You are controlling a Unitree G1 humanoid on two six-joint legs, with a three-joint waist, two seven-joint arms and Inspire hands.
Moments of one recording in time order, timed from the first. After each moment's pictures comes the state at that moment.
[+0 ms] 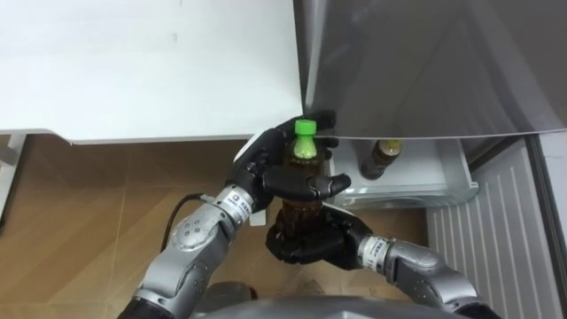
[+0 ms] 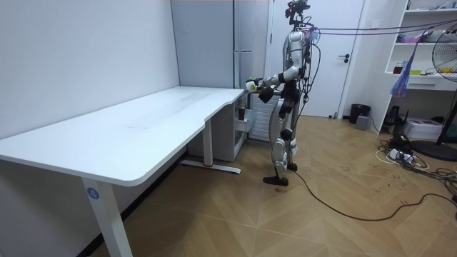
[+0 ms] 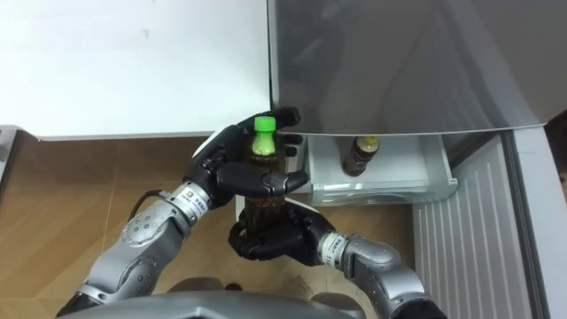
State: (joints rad) left arm 0.15 0.22 -0.43 0.12 -0.50 -0.01 -0.19; right arm 0.10 -0.24 0.45 0.55 0.43 0.05 0.63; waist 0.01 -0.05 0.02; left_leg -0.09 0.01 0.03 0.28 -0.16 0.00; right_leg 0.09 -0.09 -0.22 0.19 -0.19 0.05
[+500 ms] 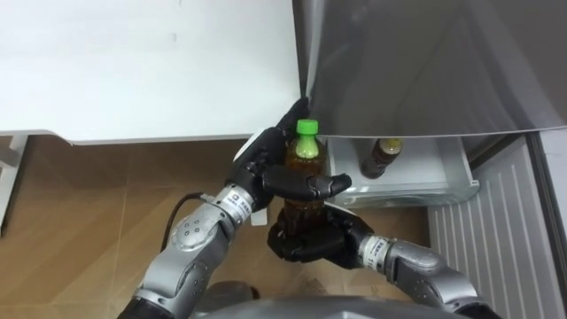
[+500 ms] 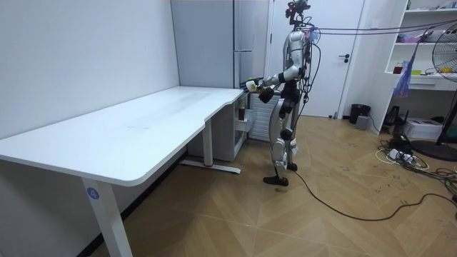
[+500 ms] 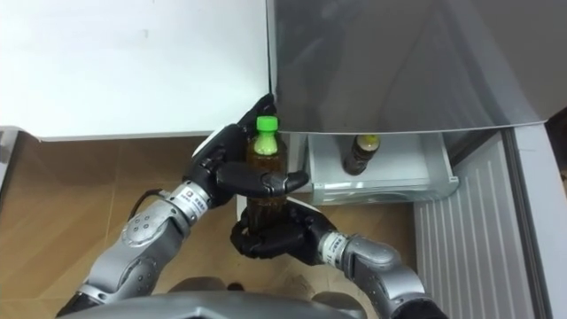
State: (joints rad) left arm 0.15 0.22 -0.43 0.12 -0.50 -0.04 -0.20; right arm 0.10 -0.24 0.45 0.55 0.43 0.05 0.61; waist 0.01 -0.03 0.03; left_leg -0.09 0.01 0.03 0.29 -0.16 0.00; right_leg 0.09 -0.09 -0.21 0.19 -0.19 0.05
